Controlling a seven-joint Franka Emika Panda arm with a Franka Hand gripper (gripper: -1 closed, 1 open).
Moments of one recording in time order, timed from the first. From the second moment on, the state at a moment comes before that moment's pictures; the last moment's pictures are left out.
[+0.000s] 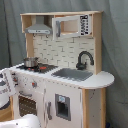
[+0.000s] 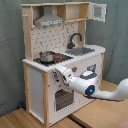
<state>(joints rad) -0.94 -1.47 1.58 -2.00 -0.25 2.93 0.58</state>
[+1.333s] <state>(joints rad) -0.72 -1.48 1.56 -2.02 -0.25 2.75 0.54</state>
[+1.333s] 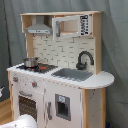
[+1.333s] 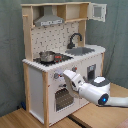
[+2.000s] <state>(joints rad) -0.59 -1.48 1.56 -2.12 -0.25 2.68 0.64</state>
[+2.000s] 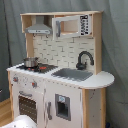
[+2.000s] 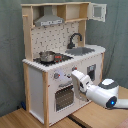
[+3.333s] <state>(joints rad) -0.47 -1.49 1.61 -2.38 -0.25 2.66 0.90</state>
